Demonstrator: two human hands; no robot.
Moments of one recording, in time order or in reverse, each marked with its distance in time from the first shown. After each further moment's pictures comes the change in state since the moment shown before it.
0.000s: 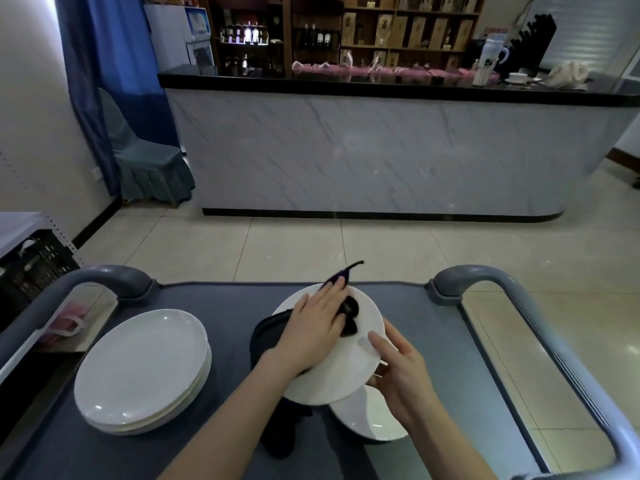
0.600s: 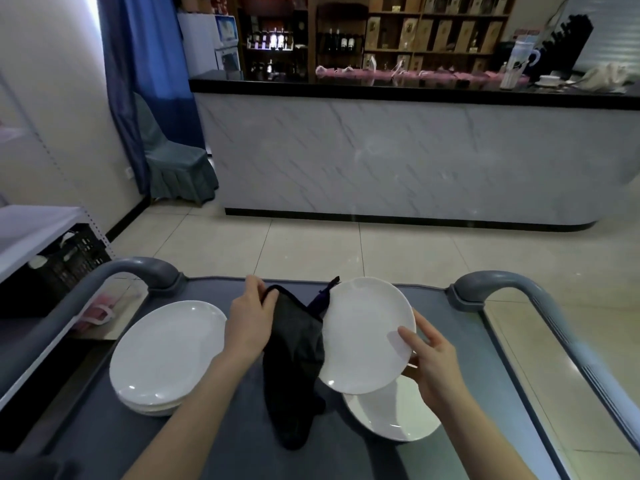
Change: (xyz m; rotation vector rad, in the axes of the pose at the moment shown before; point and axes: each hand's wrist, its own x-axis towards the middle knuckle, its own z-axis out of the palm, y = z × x) left_hand -0.054 -0.067 -0.051 -0.289 0.545 -0.500; right_hand 0.022 -0.003 -0.025 -0.118 0.147 -0.087
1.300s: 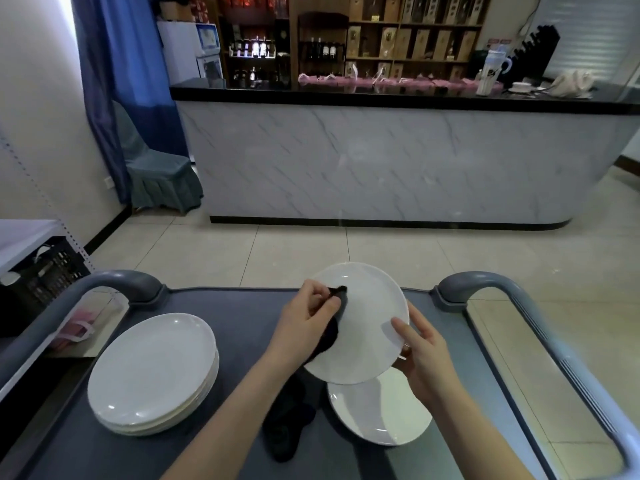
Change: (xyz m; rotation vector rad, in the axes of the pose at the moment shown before) left_hand -0.031 0.081 0.034 -0.506 -0.395 0.072; right_hand -0.001 -0.022 0.003 0.074 -0.058 -0.031
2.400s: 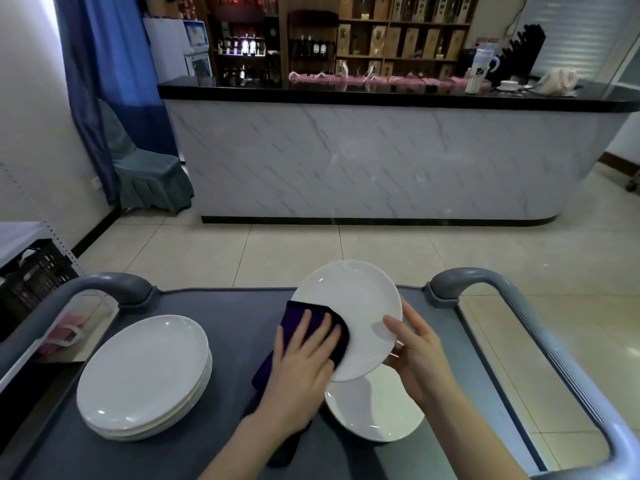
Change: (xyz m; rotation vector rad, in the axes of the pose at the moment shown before) left_hand -0.050 -0.050 0.016 0.806 -0.186 0.254; right_hand -0.014 -0.011 0.009 0.088 0.016 0.013
